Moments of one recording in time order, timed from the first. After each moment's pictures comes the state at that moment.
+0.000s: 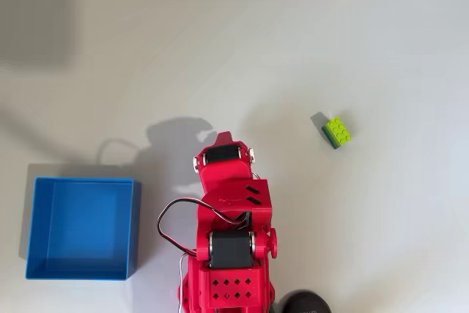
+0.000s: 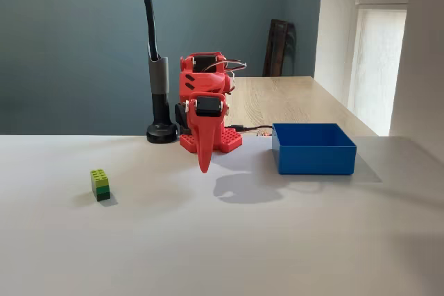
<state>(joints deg) 2.0 186.9 178.8 47.8 -8.3</state>
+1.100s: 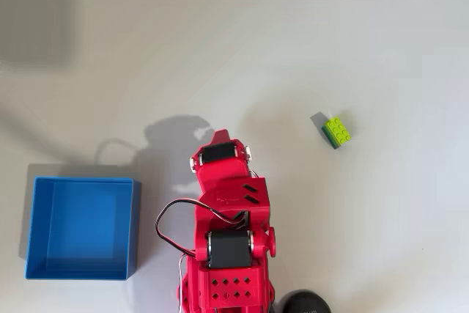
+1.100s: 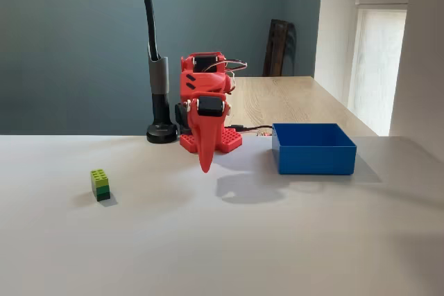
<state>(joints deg) 0.2 186.6 177.3 45.4 -12.6</state>
